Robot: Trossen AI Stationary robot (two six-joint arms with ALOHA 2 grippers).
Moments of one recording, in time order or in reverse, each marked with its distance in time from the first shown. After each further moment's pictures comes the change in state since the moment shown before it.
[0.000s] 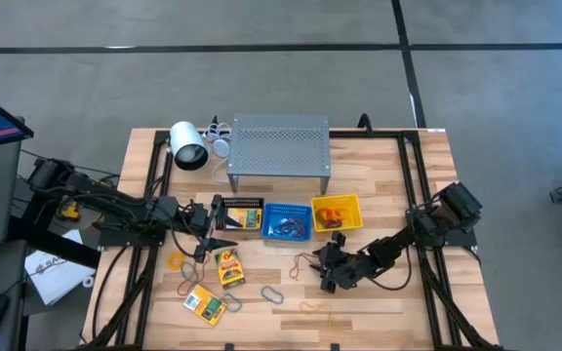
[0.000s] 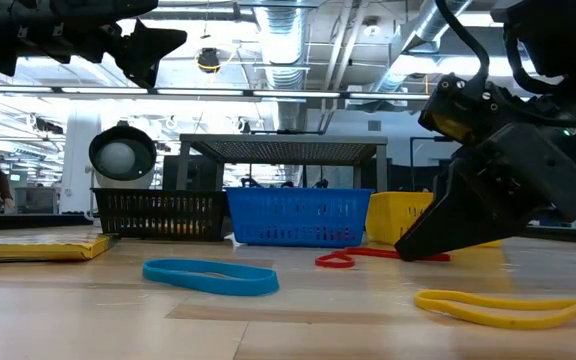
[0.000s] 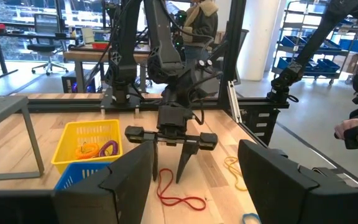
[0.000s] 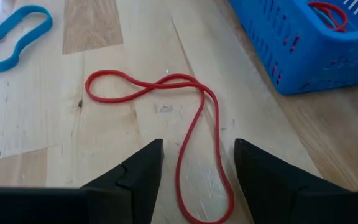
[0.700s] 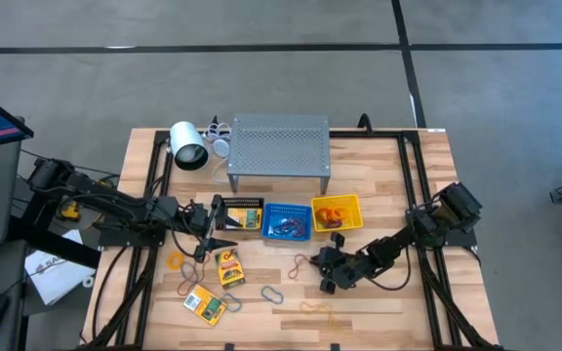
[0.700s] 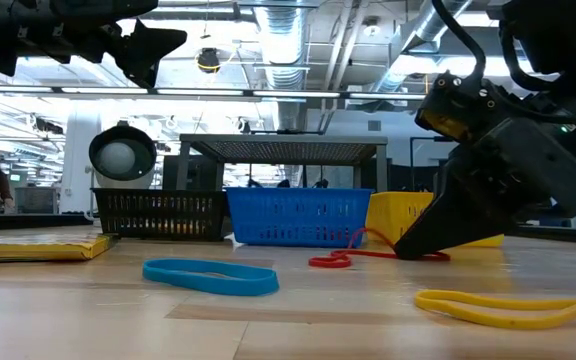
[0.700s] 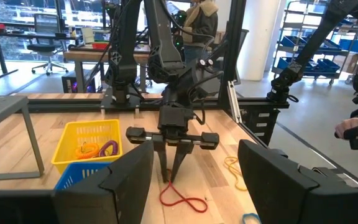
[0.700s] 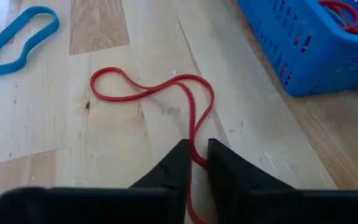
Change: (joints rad) left arm 0.000 0.000 0.000 0.000 0.000 0.000; right arm 0.000 0.002 0.000 -0.015 -0.025 0.008
